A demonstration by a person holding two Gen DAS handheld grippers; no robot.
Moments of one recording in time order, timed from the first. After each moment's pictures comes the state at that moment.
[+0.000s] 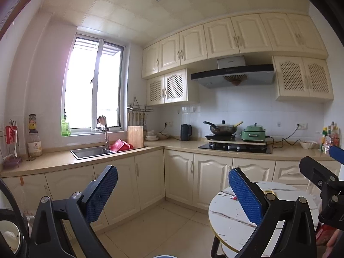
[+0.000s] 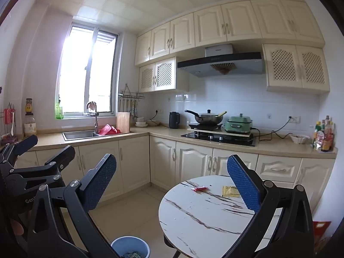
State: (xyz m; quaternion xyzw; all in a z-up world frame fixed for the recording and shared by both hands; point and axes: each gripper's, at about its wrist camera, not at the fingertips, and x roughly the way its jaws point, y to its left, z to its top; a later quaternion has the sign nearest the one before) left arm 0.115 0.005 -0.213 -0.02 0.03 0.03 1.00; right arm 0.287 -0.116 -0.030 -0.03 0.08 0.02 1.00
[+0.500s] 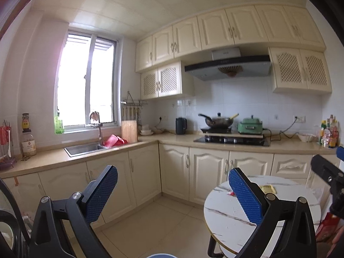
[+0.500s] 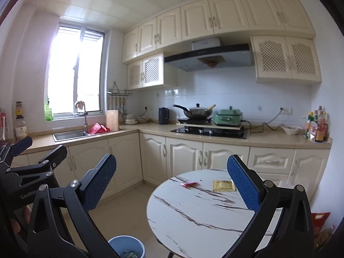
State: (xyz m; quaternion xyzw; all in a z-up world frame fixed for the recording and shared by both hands) left arm 0.181 -0.018 -0.200 -0.01 0.06 0.02 1.00; right arm 0.303 -0.158 -0.051 -0.01 0.10 -0.02 0.99
